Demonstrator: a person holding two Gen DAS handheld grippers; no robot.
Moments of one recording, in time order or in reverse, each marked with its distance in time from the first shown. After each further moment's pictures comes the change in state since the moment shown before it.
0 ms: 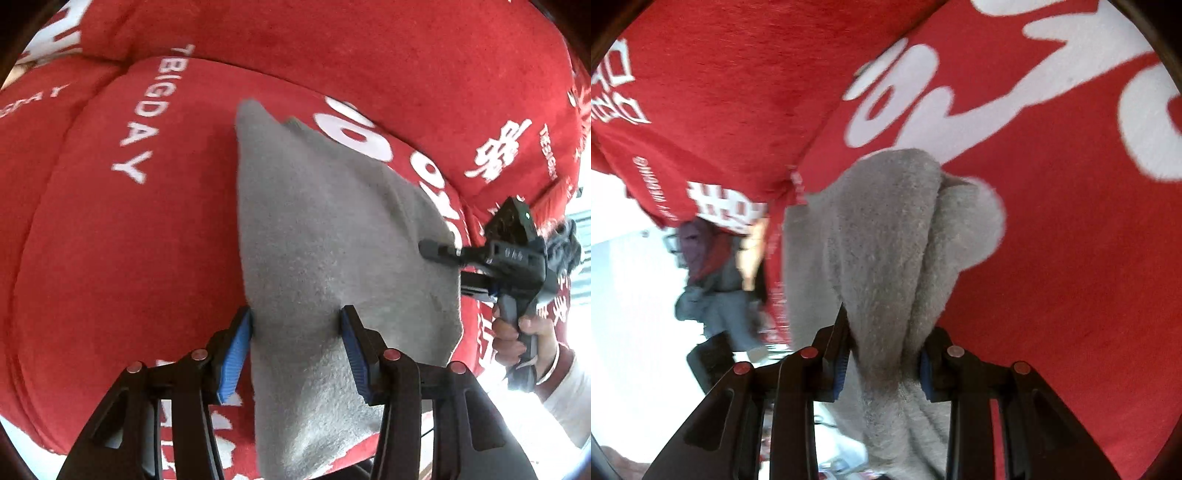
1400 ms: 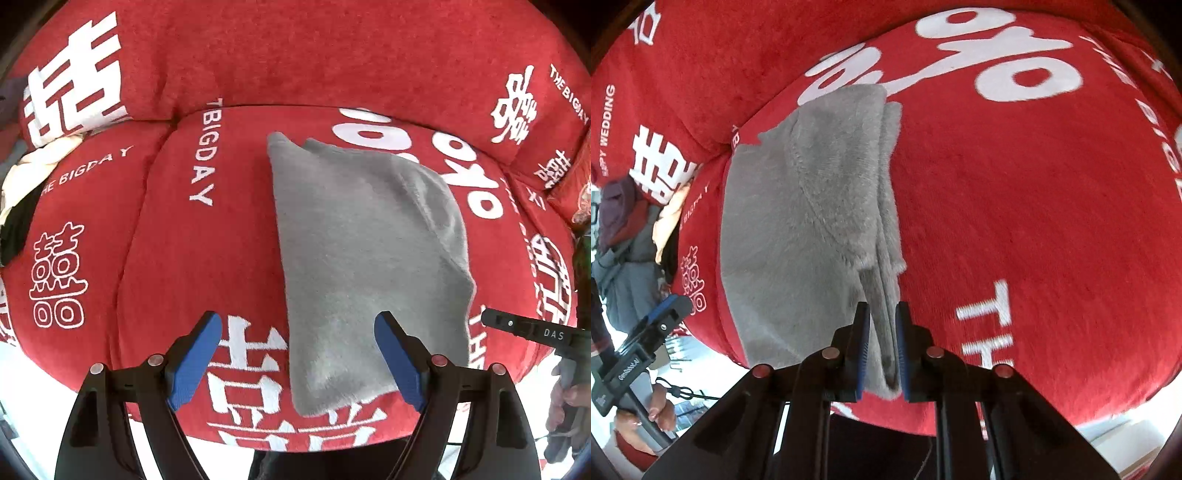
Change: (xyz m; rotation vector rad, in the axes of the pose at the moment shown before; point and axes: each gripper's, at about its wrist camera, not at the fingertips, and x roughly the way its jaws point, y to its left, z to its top) left arm -0.067 -0.056 -0.034 0.139 -0.030 0.356; right arm -0.052 0.033 -0.110 -0.023 -0.091 -0.359
